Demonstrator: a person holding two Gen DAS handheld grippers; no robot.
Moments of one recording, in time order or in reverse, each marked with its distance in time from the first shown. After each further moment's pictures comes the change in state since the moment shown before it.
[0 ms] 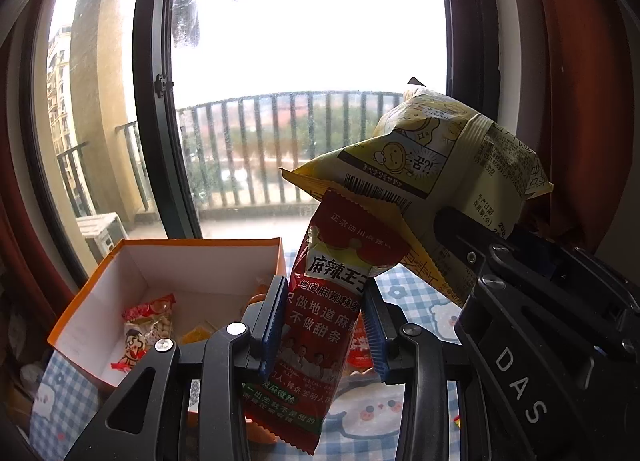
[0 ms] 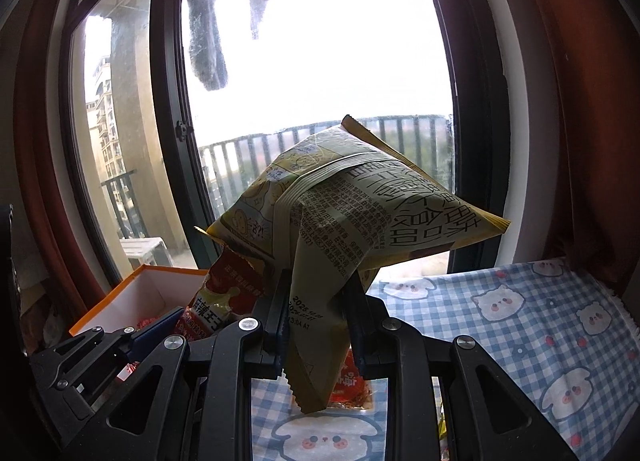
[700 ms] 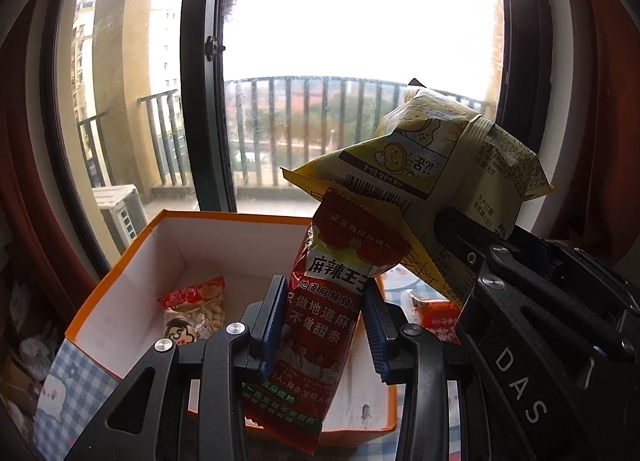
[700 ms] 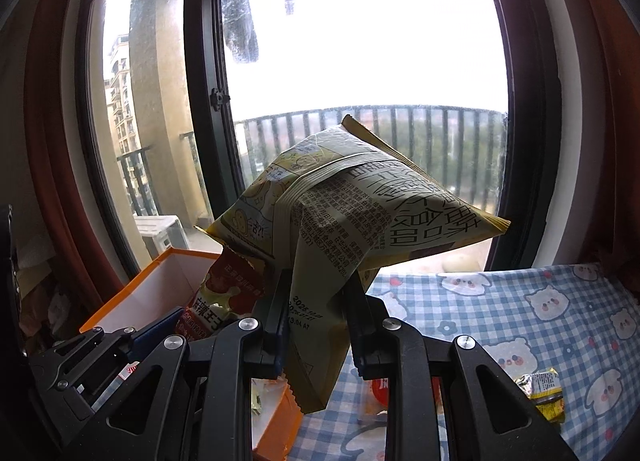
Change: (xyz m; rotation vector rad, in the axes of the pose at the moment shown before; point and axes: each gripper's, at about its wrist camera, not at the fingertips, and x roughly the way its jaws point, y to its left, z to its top) left arm 0.021 0.097 -0.010 -0.088 0.051 0.045; right arm 0.051 0.089 -0.003 -0.059 0.066 0.047
